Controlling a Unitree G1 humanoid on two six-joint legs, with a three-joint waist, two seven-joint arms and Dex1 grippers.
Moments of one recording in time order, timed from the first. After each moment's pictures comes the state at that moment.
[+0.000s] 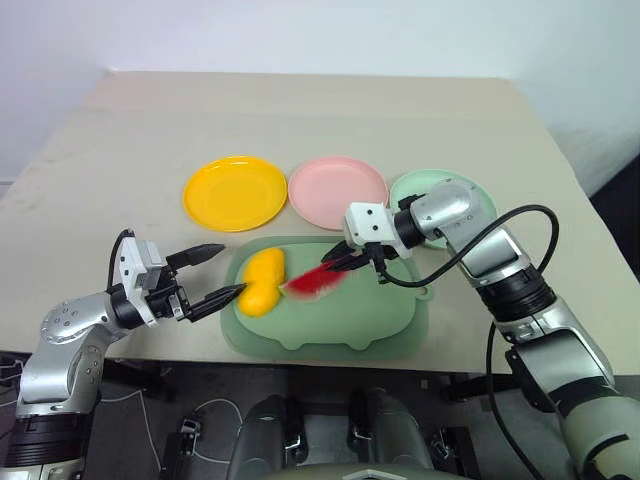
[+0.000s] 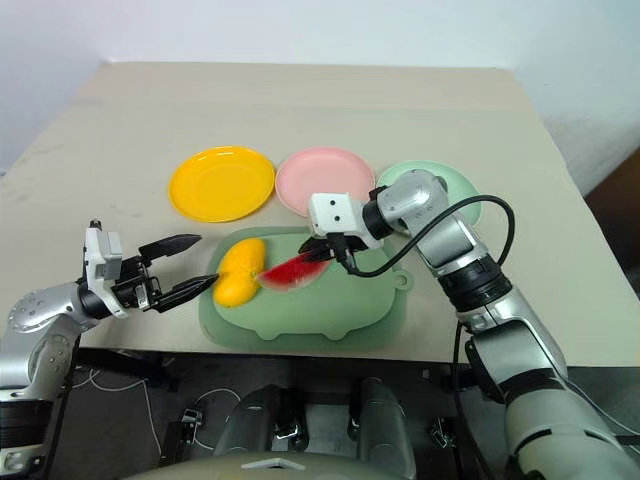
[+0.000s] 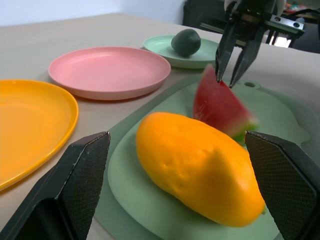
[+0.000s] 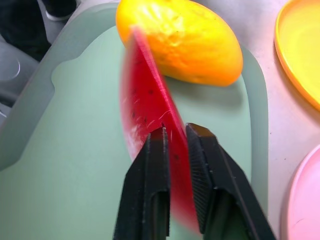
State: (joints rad) left arm -0.06 0.66 0.25 -0.10 -0.60 0.17 -1.13; right arm -0.83 -0.53 0.38 0.07 0.03 0.32 1.40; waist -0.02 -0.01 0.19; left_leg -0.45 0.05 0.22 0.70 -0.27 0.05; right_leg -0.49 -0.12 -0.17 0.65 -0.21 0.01
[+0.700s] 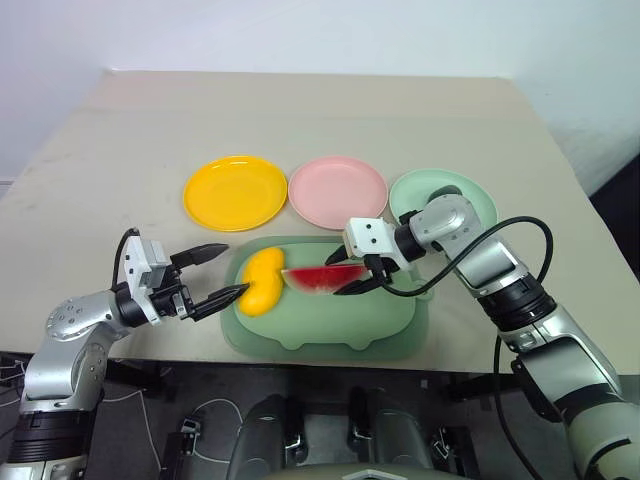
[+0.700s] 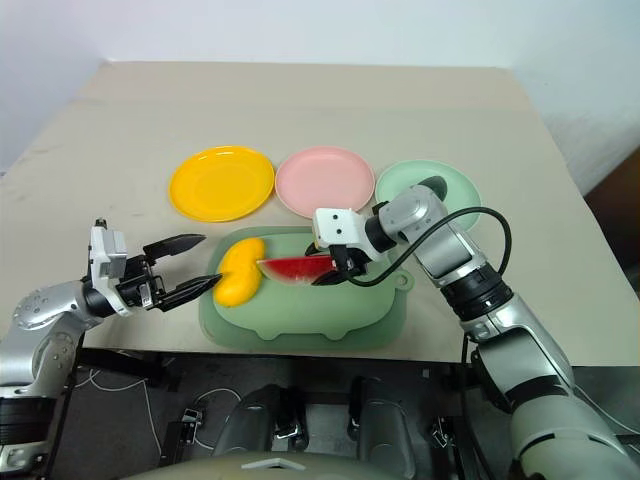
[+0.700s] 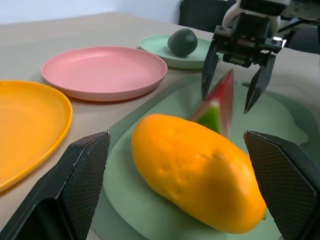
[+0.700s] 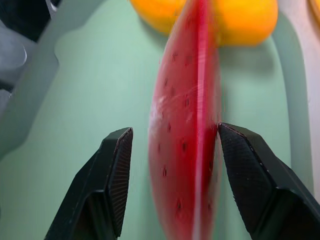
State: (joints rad) left arm -0.07 0.66 0.23 -0.09 -0.60 0.17 -1.13; right arm -0.84 -0.53 0.45 0.15 -0.01 0.31 1.38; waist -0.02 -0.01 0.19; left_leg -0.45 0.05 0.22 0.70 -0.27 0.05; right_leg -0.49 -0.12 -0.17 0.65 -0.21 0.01
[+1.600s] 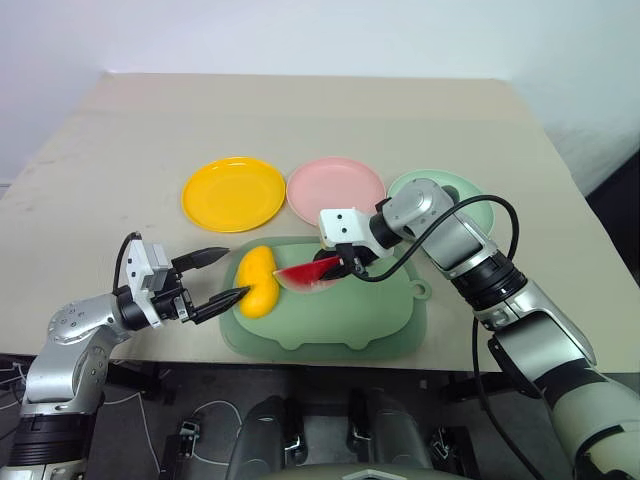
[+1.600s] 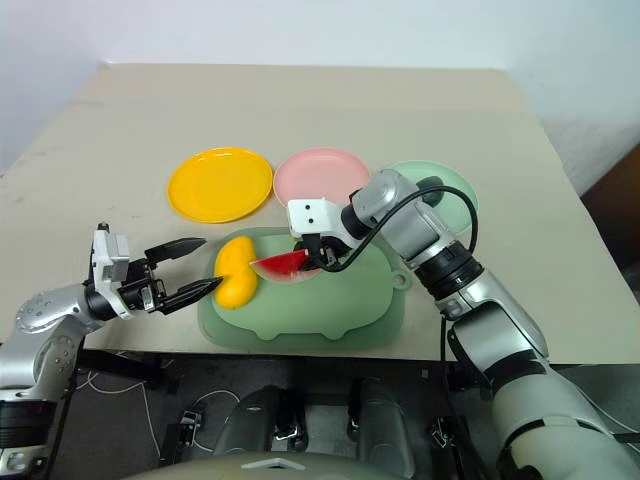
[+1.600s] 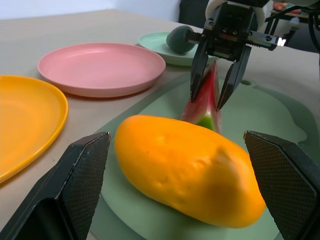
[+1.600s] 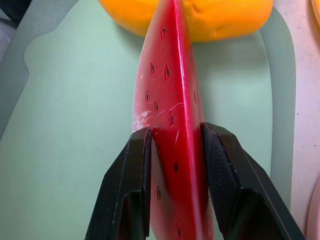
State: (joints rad) left arm -0.05 0.66 0.22 -0.09 -0.60 0.17 -1.12; right arm -0.96 -0.45 0.52 0.24 -0.08 0.37 1.39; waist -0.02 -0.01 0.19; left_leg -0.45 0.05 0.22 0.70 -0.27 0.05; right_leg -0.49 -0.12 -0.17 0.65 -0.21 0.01
